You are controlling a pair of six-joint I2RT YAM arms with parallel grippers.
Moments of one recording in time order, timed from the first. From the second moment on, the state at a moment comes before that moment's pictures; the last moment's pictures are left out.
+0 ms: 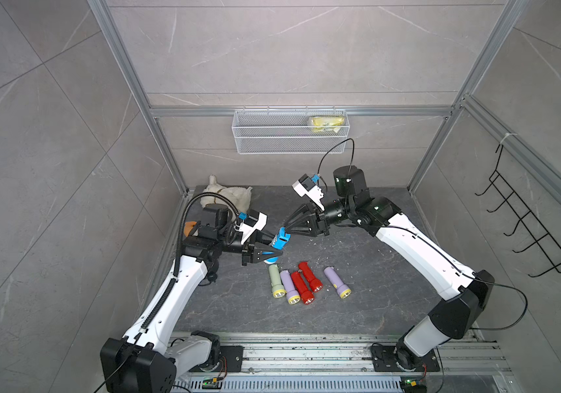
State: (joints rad) left arm -0.27 1.16 1.09 -0.54 1.37 0.51; right arm 0.63 1.64 1.73 -0.54 -1.14 0.02
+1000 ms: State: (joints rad) left arm -0.27 1.15 1.08 -0.54 1.37 0.52; right arm 0.63 1.65 1.74 -0.51 -1.16 0.02
